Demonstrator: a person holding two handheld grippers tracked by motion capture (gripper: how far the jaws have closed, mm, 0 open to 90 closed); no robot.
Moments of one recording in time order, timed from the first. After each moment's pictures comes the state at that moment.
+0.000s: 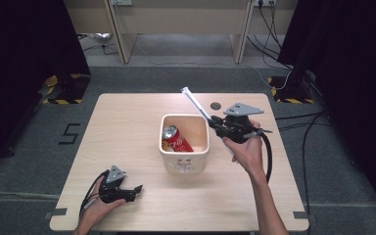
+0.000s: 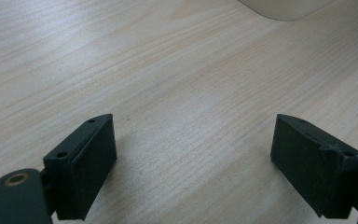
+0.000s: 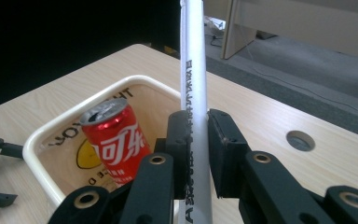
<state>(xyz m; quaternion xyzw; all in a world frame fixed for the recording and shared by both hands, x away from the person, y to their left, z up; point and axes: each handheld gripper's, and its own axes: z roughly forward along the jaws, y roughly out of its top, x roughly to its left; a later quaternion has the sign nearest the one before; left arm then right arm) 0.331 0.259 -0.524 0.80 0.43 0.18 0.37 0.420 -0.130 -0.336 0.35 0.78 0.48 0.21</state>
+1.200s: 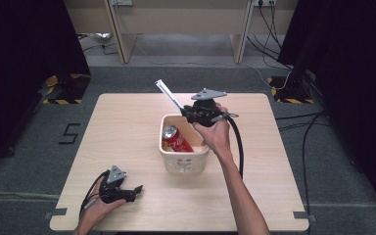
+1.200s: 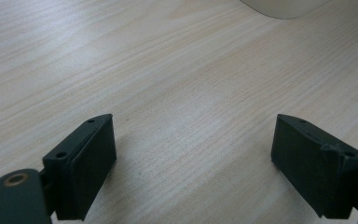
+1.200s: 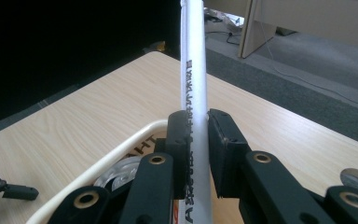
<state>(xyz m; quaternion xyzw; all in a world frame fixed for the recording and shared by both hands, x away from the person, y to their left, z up) 0.330 0.258 -0.524 0.81 0.43 0.18 0.37 0.466 -0.055 -0.335 0.35 0.79 0.48 0.18</state>
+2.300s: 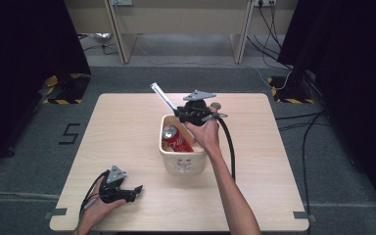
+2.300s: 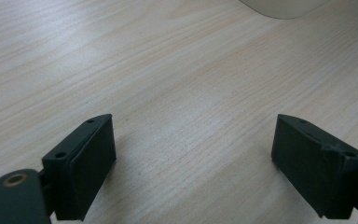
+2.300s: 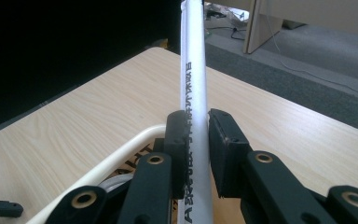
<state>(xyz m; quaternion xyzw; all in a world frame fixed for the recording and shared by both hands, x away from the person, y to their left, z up) 0.331 0.258 -0.524 0.81 0.43 0.17 0.37 0.490 -0.033 -0.363 0.36 0.79 0.48 0.17</state>
